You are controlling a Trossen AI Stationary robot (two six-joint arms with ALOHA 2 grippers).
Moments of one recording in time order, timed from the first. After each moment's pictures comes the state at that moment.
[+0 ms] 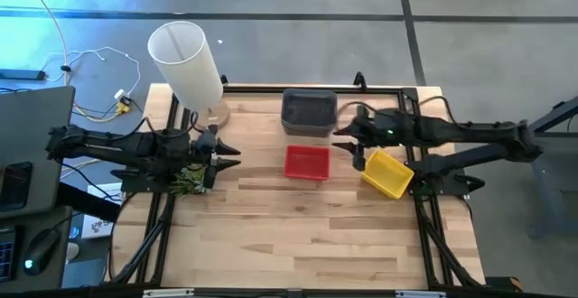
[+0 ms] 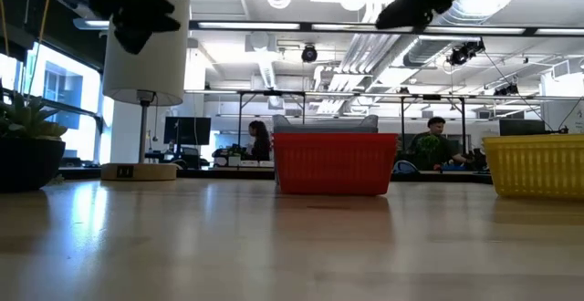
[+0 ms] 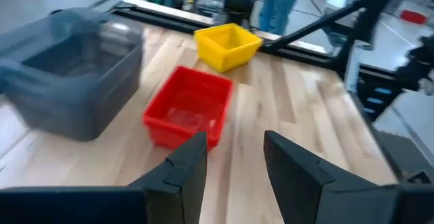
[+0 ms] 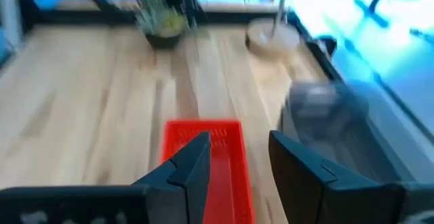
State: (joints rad) left arm 0.05 0.63 0.48 -0.18 -0.11 -0.26; right arm -0.10 1.01 0.86 -0.34 0.06 -0.06
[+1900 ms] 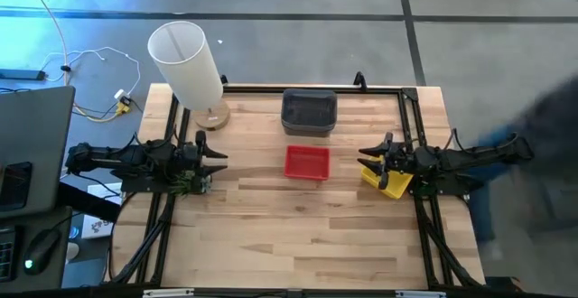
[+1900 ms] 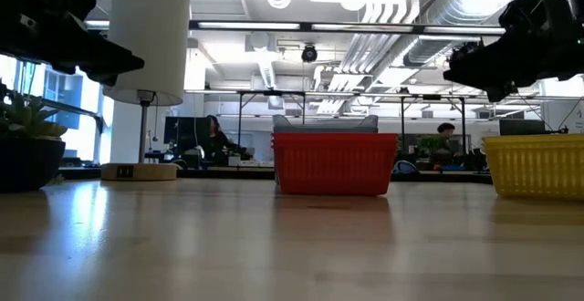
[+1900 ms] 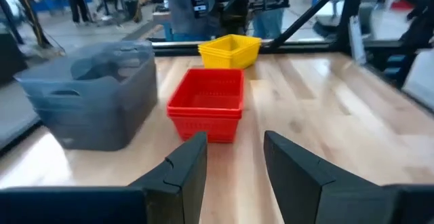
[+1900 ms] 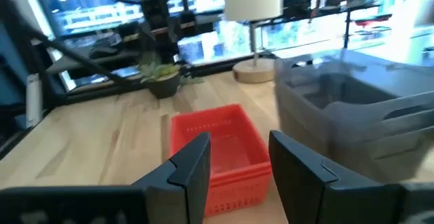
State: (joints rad) left arm 0.05 0.05 0.08 -0.20 -0.12 0.01; right arm 0.16 0.25 0.01 0.18 0.37 0.16
